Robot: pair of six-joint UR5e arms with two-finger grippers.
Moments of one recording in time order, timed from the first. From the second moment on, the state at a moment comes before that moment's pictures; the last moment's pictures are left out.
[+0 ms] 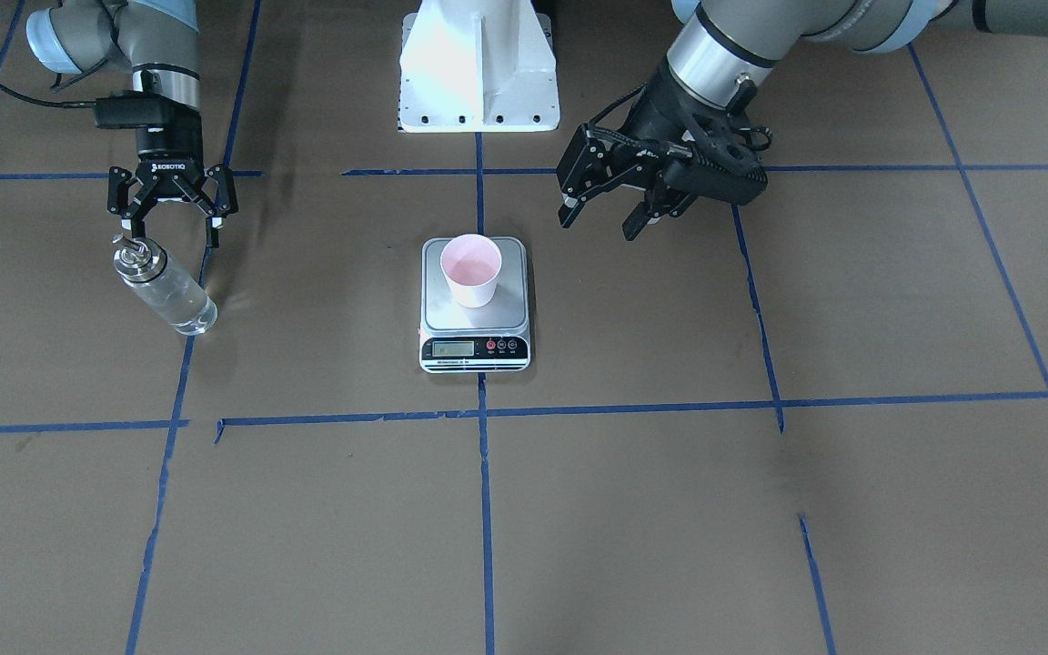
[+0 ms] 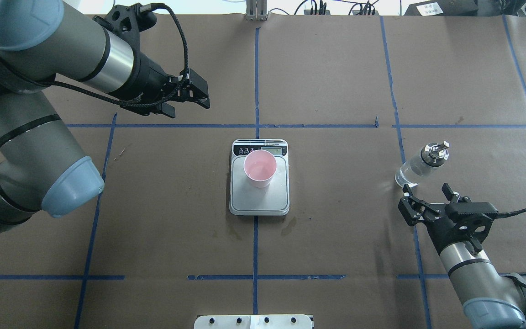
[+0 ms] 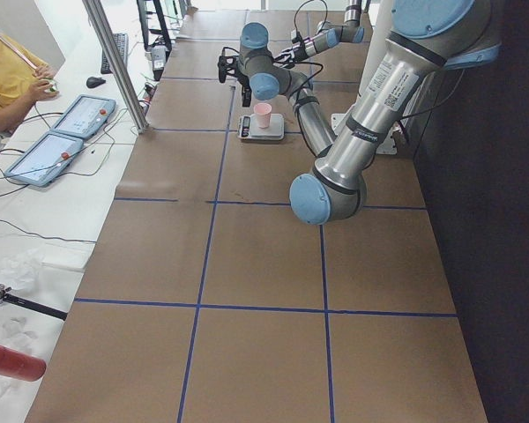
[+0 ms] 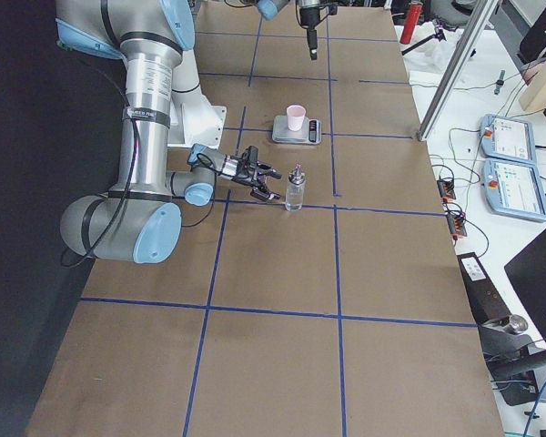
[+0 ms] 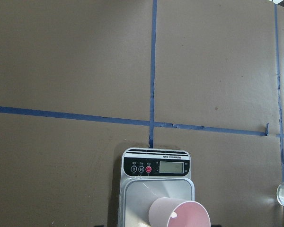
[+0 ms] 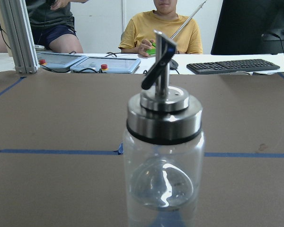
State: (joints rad) left arm -0.79 -2.16 -1.92 -1.77 -2.11 -1.30; right arm 0.09 -1.79 1.91 -0.84 0.54 1.46
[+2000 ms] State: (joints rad) left arm -0.79 -2.16 -1.93 -1.77 -2.11 -1.30; right arm 0.22 -1.63 1.69 -0.63 0.63 1.29
